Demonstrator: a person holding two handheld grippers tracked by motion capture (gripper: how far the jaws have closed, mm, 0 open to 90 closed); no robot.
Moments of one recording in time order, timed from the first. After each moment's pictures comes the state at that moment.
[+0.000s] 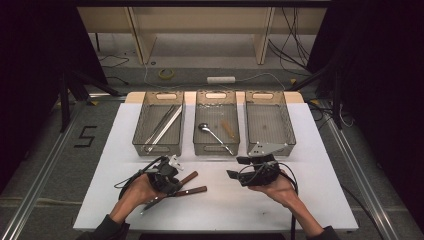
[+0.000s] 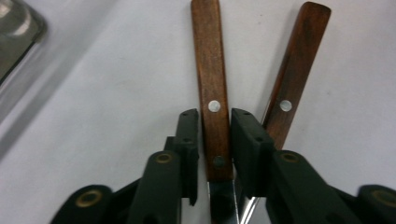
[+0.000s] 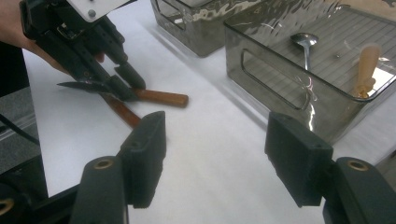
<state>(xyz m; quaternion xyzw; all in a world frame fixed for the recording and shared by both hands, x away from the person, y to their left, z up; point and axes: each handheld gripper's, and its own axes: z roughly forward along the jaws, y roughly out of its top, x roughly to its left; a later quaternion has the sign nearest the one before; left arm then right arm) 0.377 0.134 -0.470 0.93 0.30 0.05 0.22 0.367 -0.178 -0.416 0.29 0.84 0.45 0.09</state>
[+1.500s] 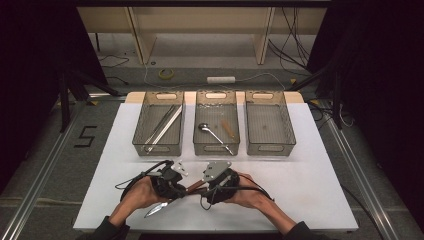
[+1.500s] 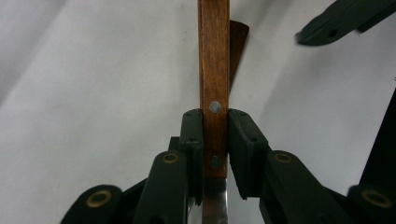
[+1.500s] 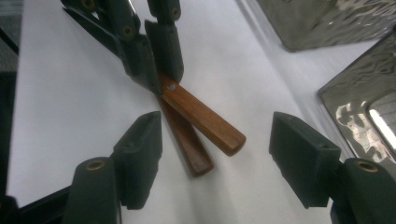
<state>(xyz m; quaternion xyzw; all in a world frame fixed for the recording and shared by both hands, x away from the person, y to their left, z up) 0.362 0.122 -0.458 0.94 0.25 0.01 0.24 0.355 -0.079 -0.453 0.10 0.92 0.34 0.13</state>
